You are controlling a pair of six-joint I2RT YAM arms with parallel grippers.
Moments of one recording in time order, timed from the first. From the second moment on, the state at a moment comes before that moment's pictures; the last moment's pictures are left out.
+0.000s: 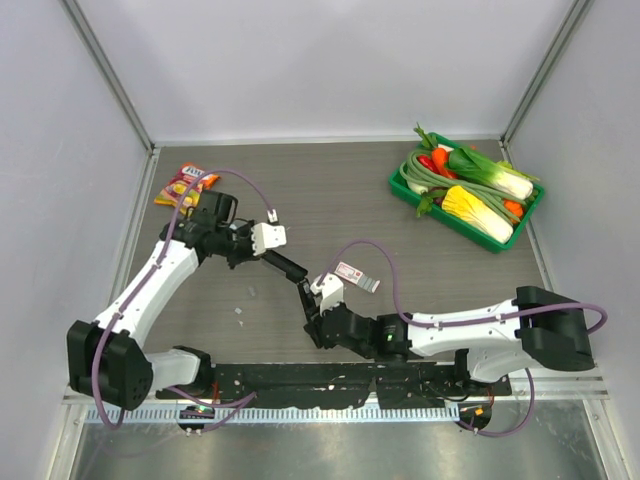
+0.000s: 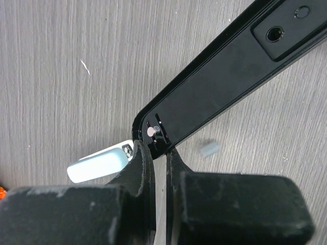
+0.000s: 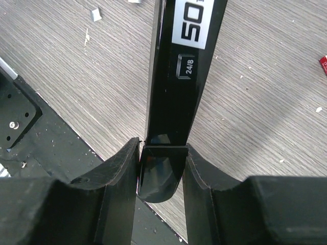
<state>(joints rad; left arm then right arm) -0.28 1.24 1.01 -0.78 0.52 1.06 1.42 1.36 0.66 0.06 0.46 0.58</state>
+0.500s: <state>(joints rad) -0.30 1.24 0.93 -0.70 0.47 0.87 1.39 1.36 0.81 -0.09 0.50 0.44</state>
